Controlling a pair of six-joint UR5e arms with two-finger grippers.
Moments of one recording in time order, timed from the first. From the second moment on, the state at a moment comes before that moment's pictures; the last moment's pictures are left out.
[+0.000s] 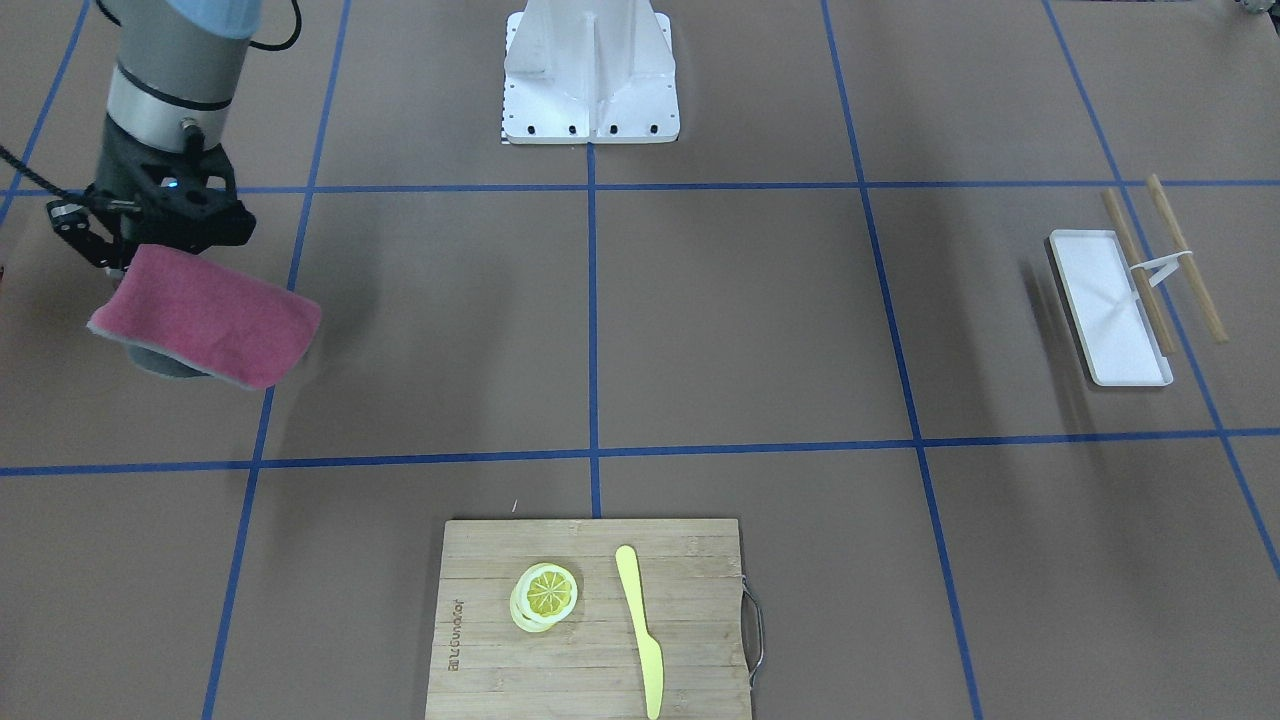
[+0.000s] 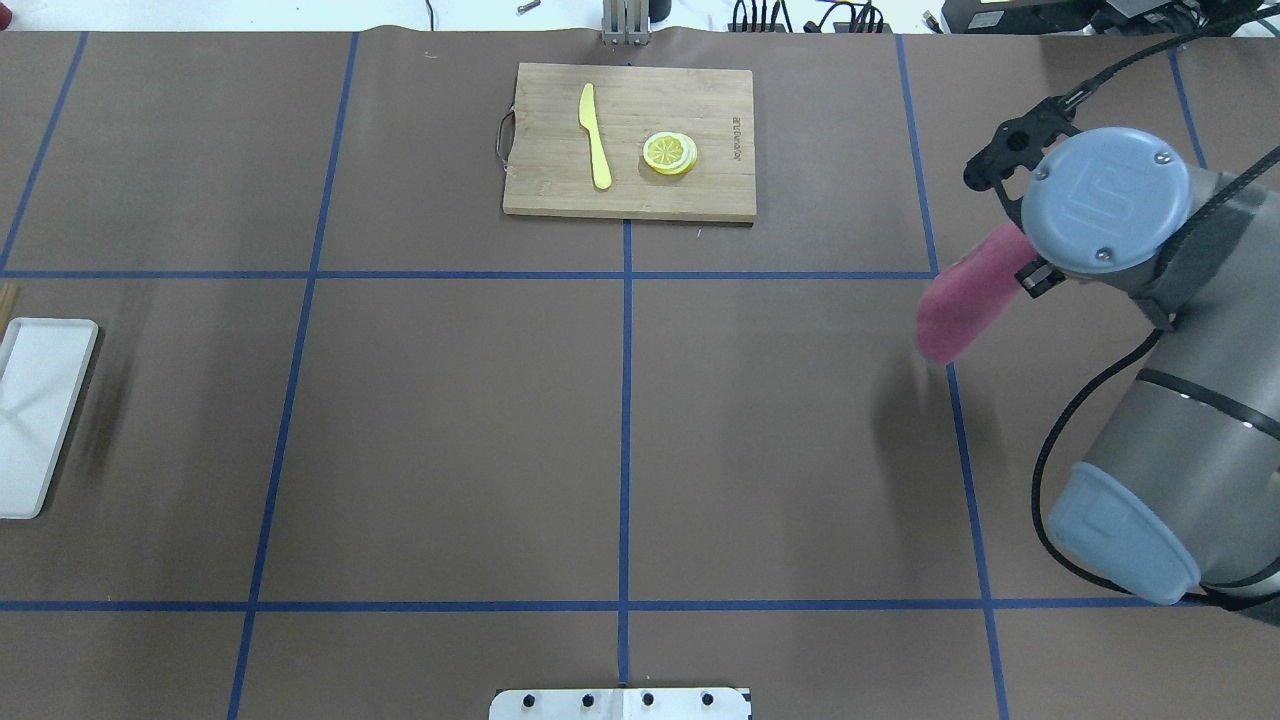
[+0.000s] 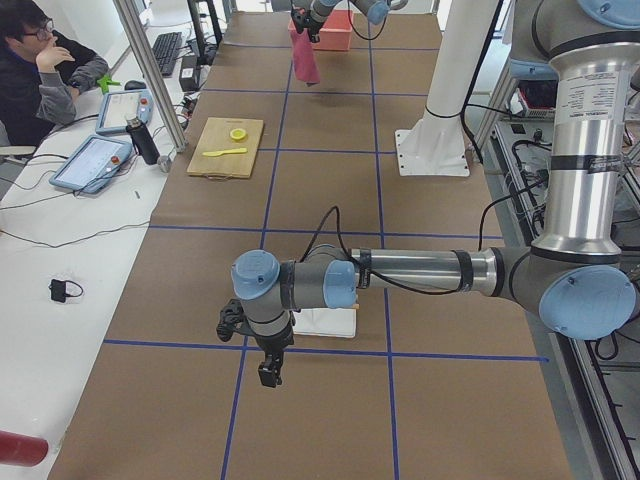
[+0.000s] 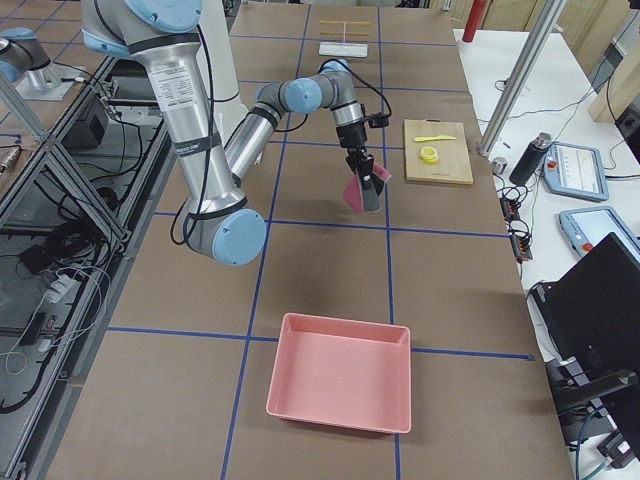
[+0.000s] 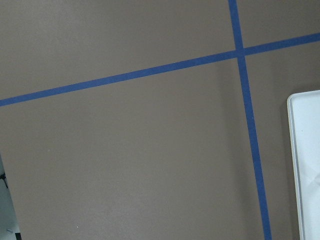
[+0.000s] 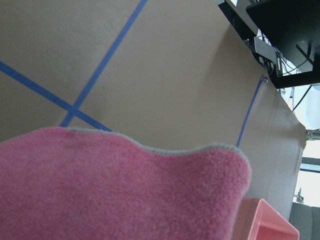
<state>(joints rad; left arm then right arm) -1.57 -1.56 -1.58 -1.50 -2.20 0.23 0.76 -1.27 2.14 -2.08 1.43 0.38</state>
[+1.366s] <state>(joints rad) -1.57 -1.57 -1.59 -1.51 -2.21 0.23 0.89 -1.38 1.55 -1.46 1.41 0.17</state>
